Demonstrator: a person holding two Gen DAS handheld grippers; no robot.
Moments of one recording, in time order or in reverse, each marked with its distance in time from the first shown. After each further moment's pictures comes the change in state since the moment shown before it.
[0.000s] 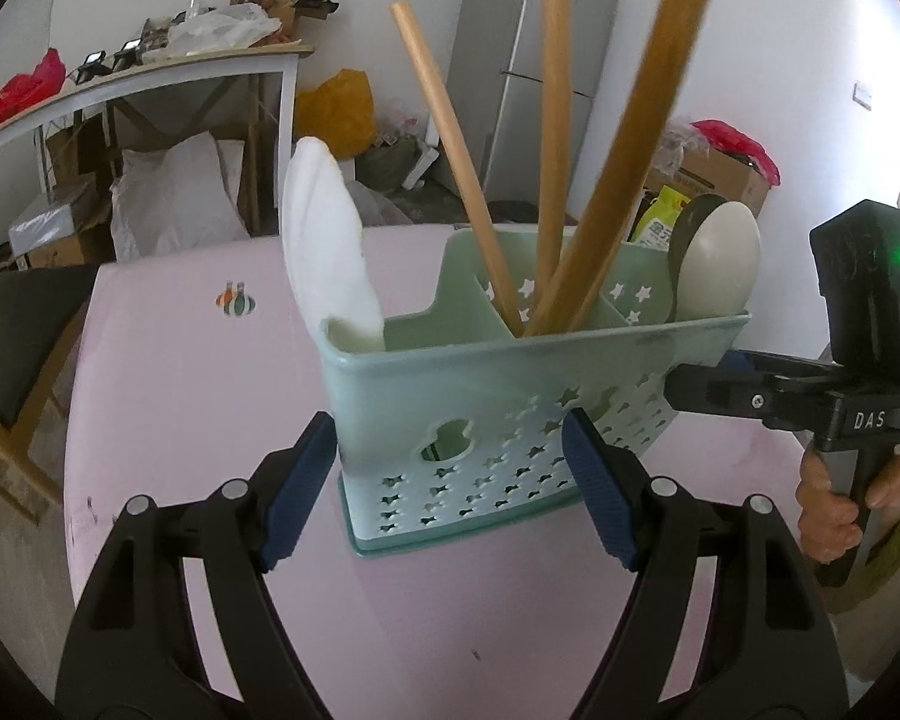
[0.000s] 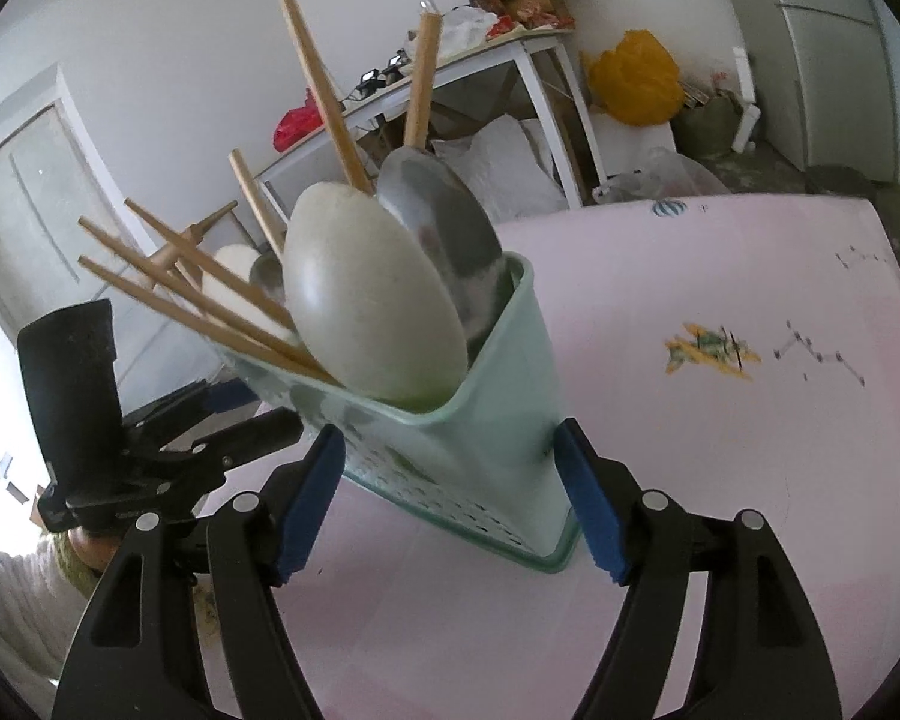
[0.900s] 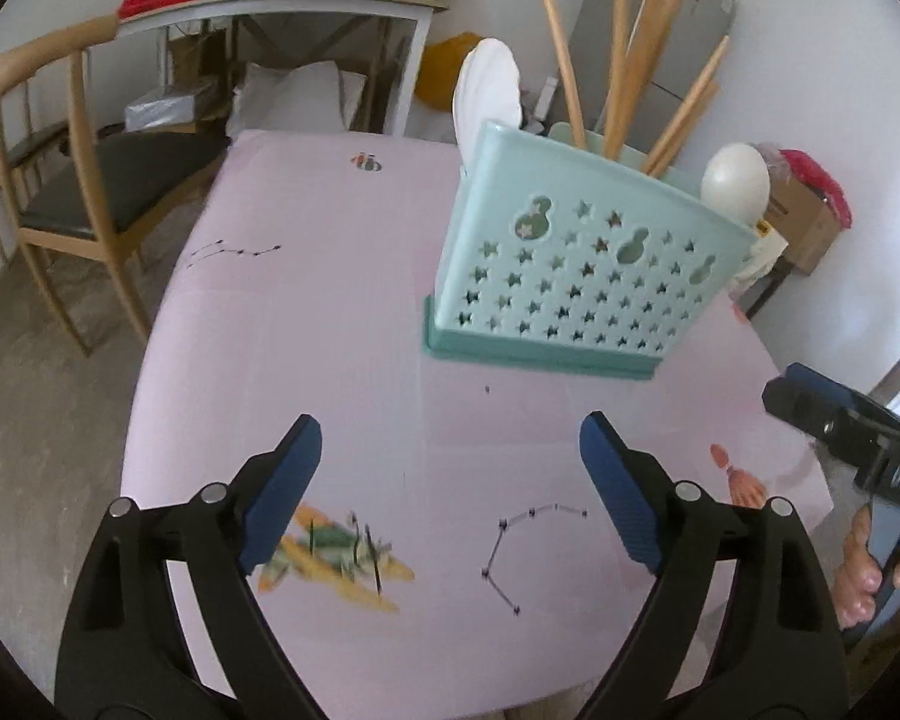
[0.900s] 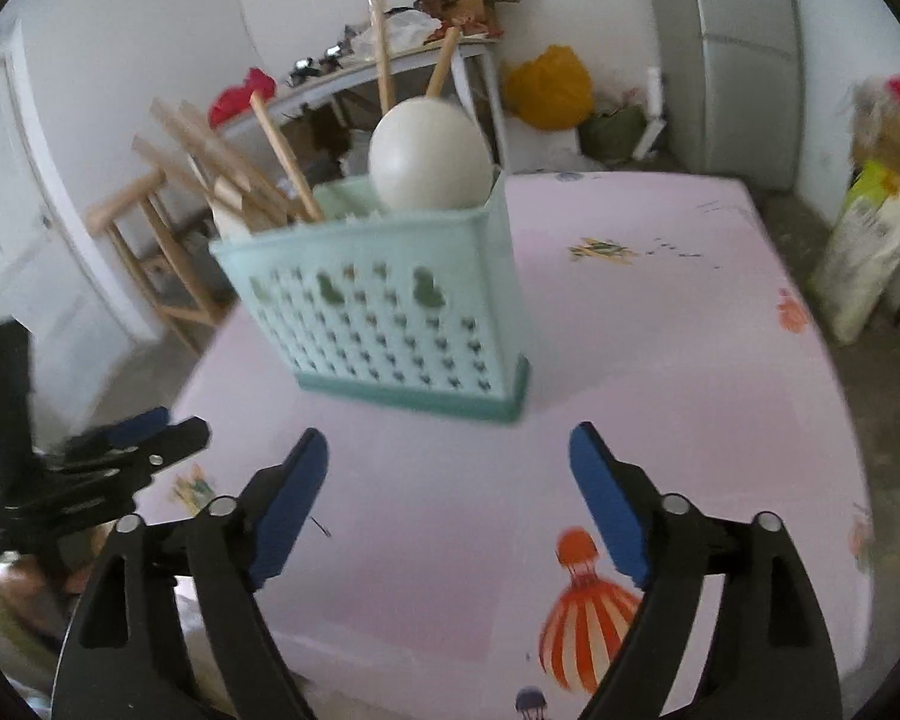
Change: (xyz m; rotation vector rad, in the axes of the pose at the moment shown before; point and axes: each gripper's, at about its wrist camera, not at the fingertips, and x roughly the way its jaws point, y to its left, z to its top) left arm -0.094 -0.018 -0.102 -0.234 0.056 0.209; right arm -0.069 0.079 -0.104 -0.081 -0.008 -0.368
